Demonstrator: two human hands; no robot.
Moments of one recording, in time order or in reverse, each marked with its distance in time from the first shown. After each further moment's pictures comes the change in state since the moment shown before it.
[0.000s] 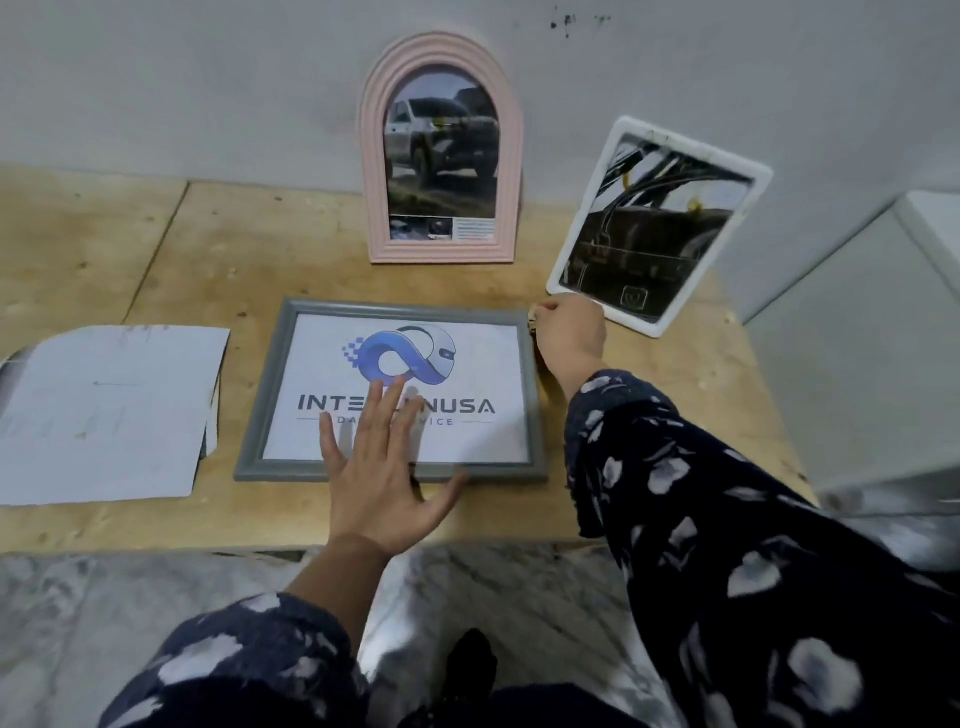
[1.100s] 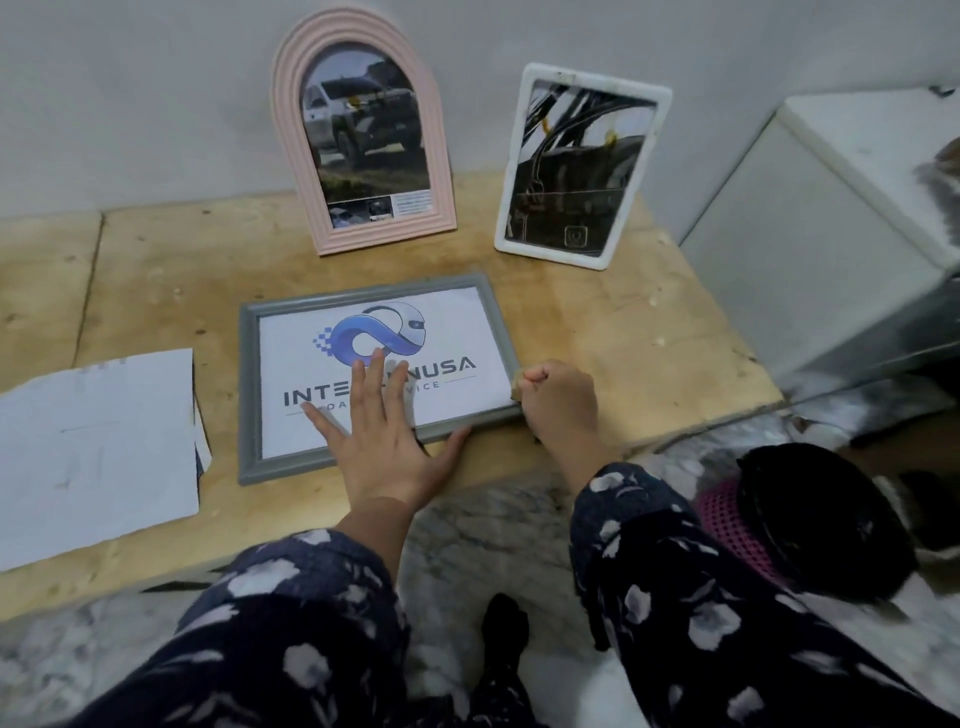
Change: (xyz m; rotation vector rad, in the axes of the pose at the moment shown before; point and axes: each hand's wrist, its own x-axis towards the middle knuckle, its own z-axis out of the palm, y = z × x) left_hand 0.004 0.002 0.000 0.124 -0.103 -0.025; right_hand -0.136 0.058 0.009 -0.002 0.067 0.101
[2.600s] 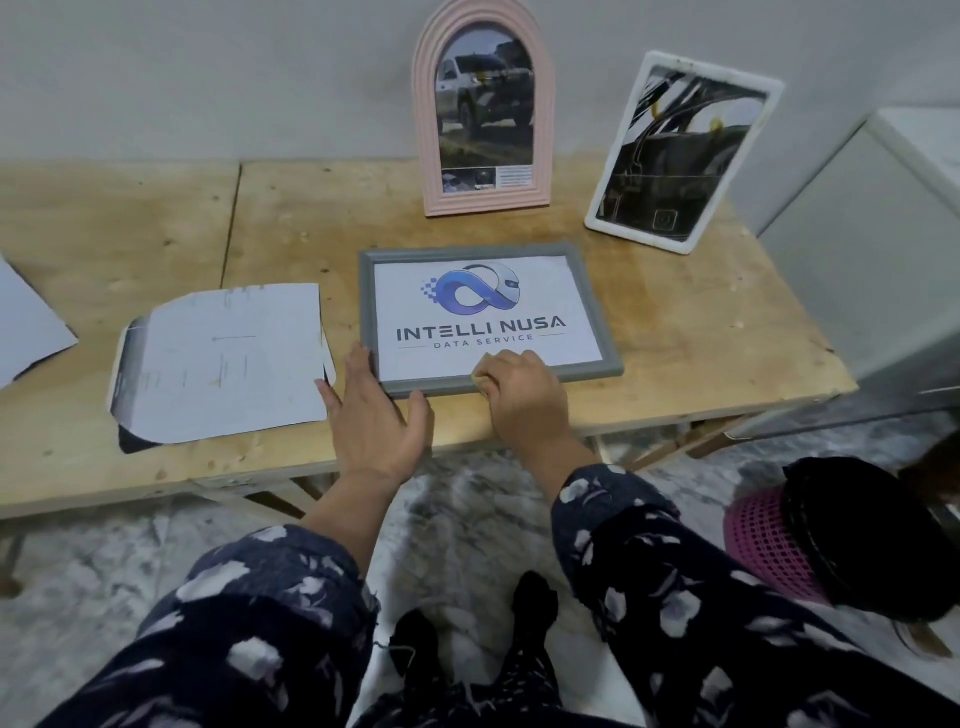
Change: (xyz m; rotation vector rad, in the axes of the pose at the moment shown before) left_hand -0.036 -0.124 -0.009 -0.499 0.060 -0.150; right_hand -0.089 -0.063 0.085 -0.151 0.021 -0.620
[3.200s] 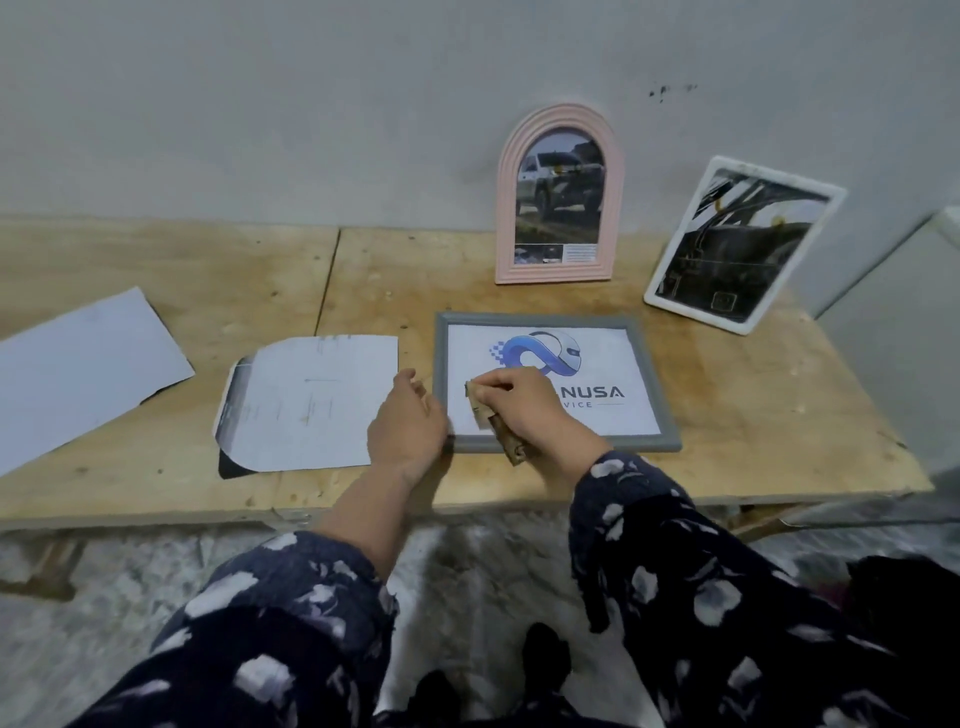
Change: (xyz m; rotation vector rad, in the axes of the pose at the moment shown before) left_hand 0.050 0.000 -0.047 -0.179 -0.089 -0.274; right_hand 0.069 -0.070 -0.014 0.576 -0.418 0.316
